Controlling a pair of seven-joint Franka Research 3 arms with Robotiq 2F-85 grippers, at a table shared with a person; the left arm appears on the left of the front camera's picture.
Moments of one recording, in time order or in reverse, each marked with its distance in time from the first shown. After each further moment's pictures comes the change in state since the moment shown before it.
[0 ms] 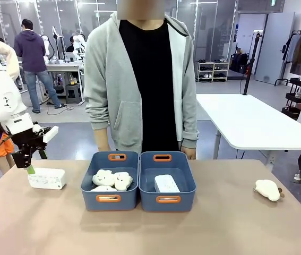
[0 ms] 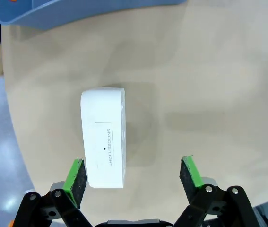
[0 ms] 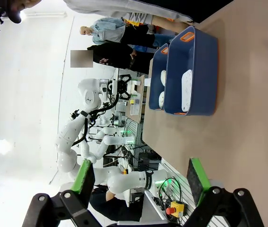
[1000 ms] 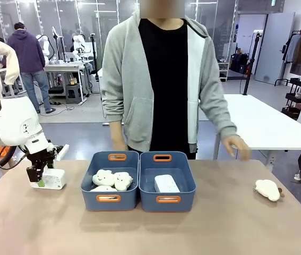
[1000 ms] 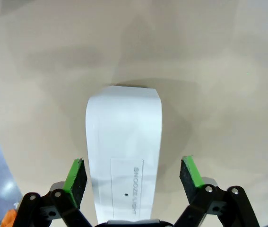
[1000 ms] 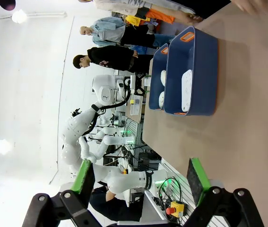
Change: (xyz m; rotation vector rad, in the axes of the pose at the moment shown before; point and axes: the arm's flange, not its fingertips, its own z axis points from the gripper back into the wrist) left arm -0.002 0.027 -0.086 0.014 0.101 0.032; right arm 0.000 0.000 0.000 0.000 0.000 0.000
